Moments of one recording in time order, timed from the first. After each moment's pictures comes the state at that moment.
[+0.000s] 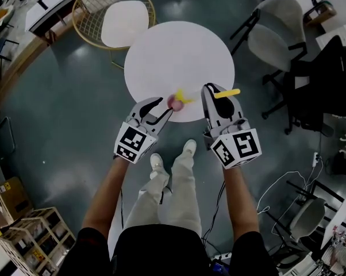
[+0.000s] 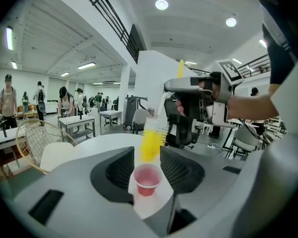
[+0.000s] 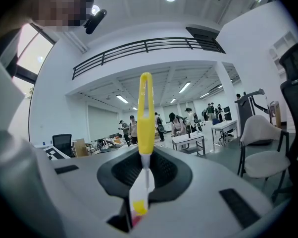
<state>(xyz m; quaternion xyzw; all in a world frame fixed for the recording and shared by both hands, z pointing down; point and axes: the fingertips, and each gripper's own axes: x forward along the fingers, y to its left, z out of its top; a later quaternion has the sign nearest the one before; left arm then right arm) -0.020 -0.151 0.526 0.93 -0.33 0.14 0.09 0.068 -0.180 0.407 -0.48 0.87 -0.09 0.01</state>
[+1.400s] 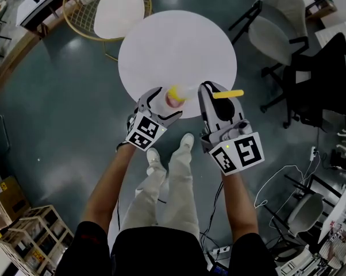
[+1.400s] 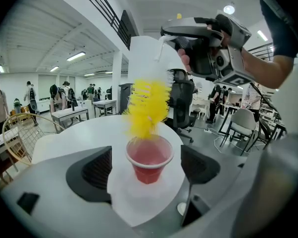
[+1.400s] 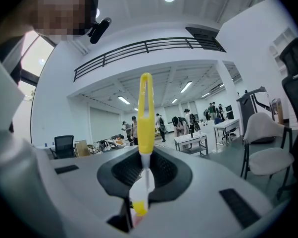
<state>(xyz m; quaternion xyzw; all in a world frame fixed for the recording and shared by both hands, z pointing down) 0.008 -0.161 0.627 0.93 -0.29 0.22 0.08 0.050 -0.173 0.411 -0.47 0.88 -0.09 0.02</state>
